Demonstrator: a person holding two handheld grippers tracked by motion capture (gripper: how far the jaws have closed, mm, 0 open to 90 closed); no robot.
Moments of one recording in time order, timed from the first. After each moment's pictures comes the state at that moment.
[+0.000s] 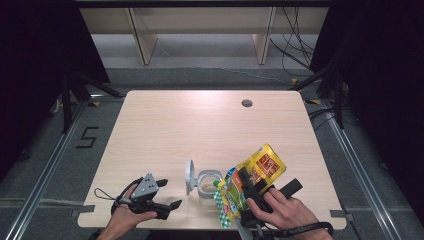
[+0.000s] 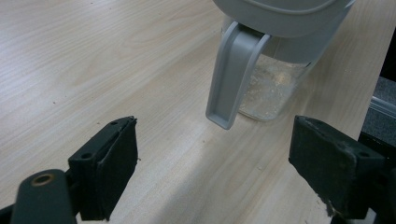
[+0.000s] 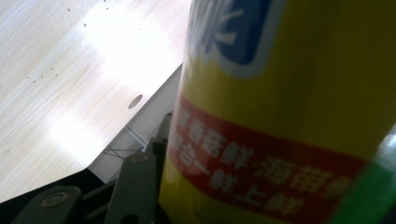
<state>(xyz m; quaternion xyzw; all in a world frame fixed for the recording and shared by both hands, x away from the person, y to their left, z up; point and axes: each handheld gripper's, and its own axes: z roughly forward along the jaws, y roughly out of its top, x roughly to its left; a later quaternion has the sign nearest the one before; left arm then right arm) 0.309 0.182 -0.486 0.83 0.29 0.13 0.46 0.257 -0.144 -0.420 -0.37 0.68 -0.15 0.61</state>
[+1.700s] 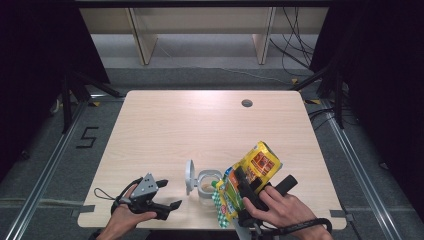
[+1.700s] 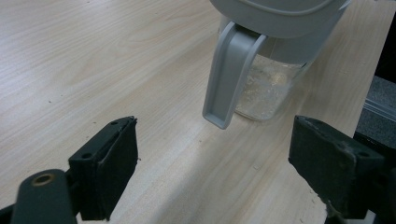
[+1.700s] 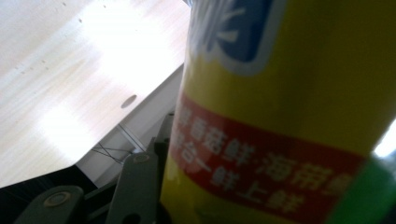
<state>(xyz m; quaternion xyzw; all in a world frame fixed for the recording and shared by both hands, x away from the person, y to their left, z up) 0.308 0.183 -0.485 0.83 0.29 0.13 0.46 0.260 -0.132 -0.409 -0.42 0.65 -0.17 0.60</state>
